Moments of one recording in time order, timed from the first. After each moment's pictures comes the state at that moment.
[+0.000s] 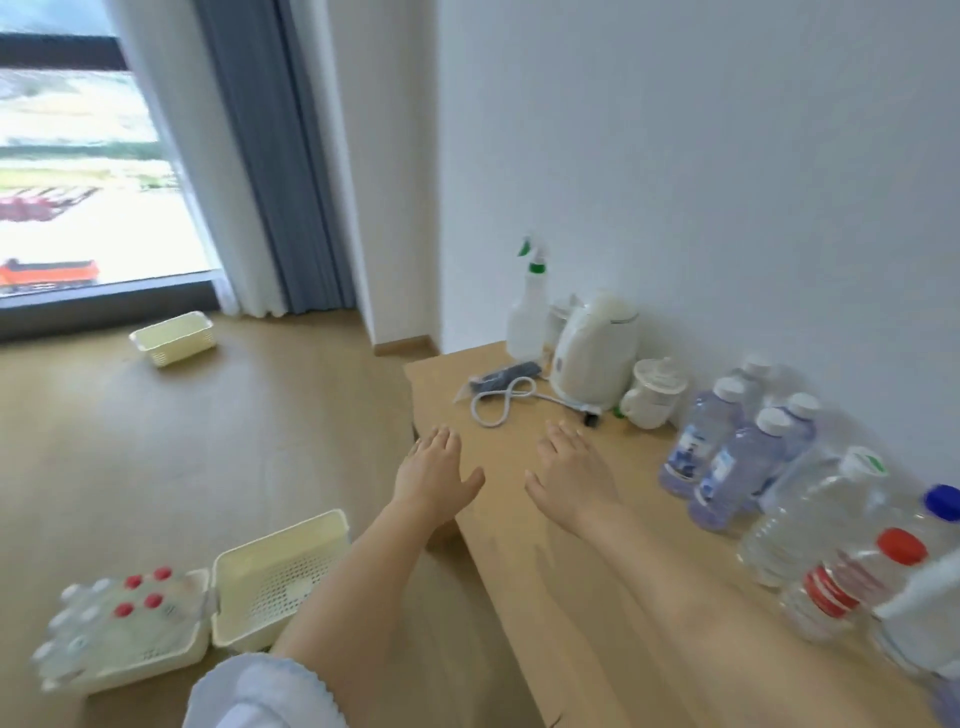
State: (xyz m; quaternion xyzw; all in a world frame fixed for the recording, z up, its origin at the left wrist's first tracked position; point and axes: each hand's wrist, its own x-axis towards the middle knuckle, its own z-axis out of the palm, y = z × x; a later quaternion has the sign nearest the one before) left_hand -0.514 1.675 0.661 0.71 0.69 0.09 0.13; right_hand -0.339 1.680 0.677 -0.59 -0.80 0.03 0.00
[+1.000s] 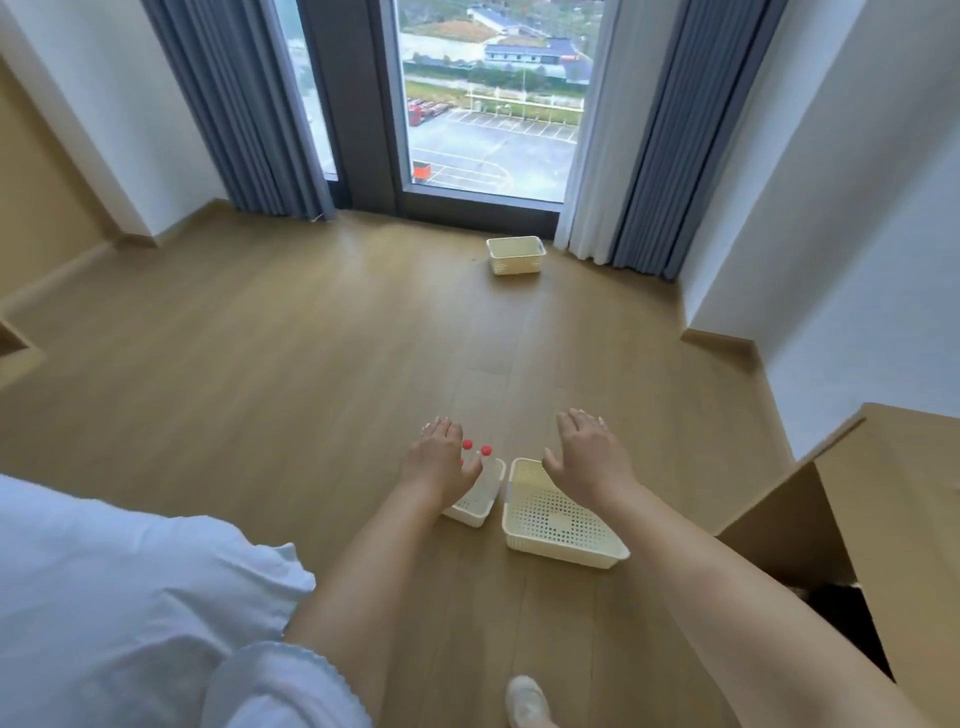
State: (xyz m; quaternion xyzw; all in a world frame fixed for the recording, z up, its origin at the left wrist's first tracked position) left_hand -0.989 1.447 0.616 0.42 0.89 0.11 0.15; right_hand -0.851 1.571 0.630 -0.35 -0.93 0.10 -0.03
